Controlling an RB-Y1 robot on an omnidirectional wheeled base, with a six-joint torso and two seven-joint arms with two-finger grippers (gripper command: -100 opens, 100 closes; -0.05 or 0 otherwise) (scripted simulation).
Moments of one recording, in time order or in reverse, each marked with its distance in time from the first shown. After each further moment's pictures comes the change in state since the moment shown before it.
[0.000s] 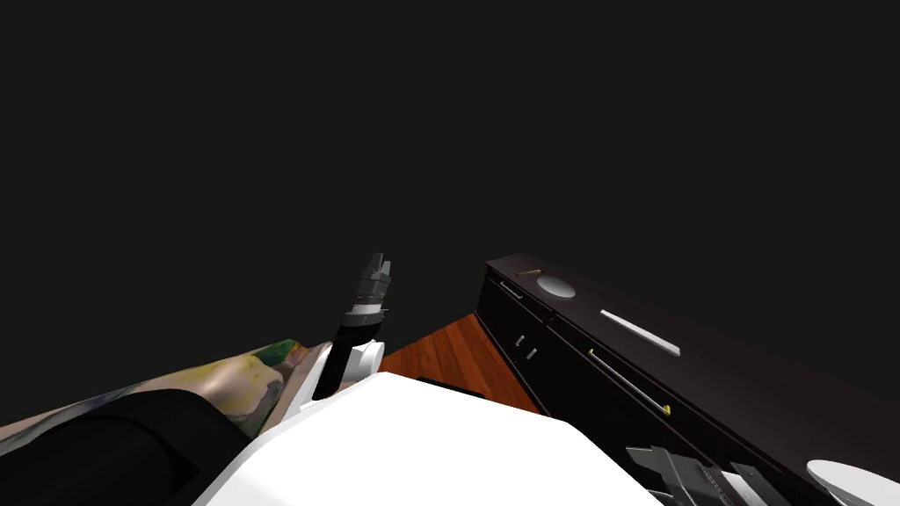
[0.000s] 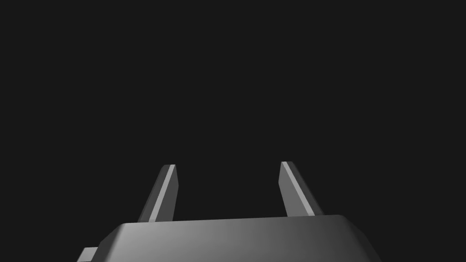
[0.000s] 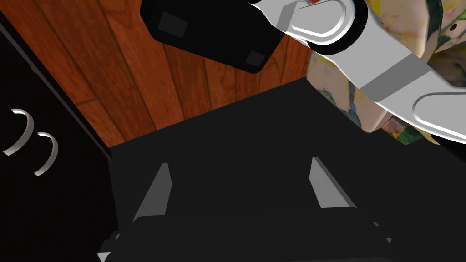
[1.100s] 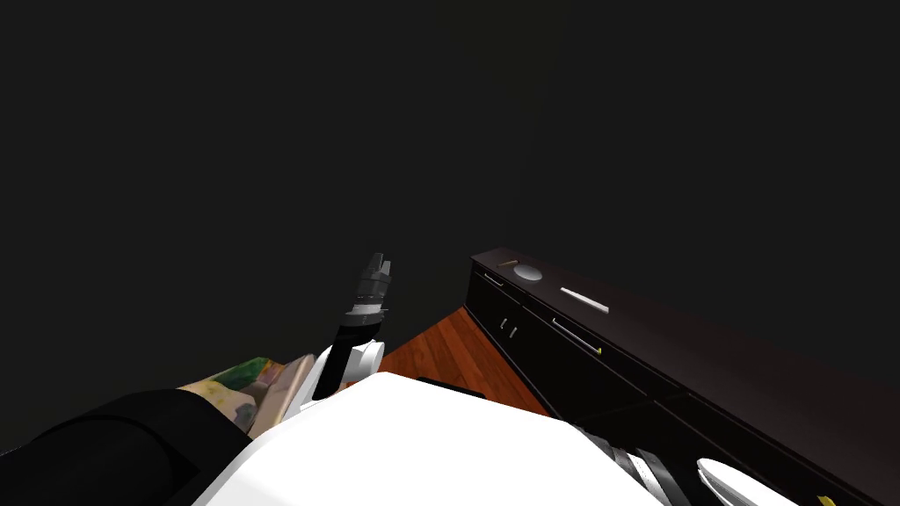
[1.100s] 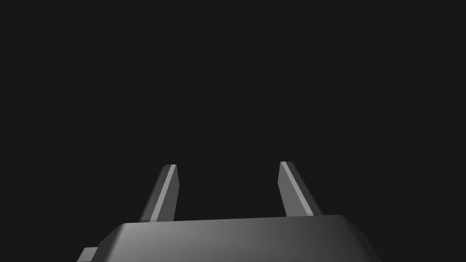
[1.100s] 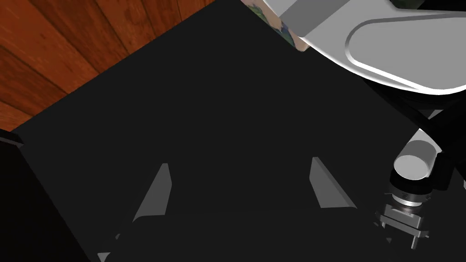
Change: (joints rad) left arm 0.000 0.000 0.000 0.000 0.000 0.000 0.000; right arm 0.012 0.292 -0.019 -0.166 -0.030 -0.010 0.018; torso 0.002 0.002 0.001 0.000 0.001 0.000
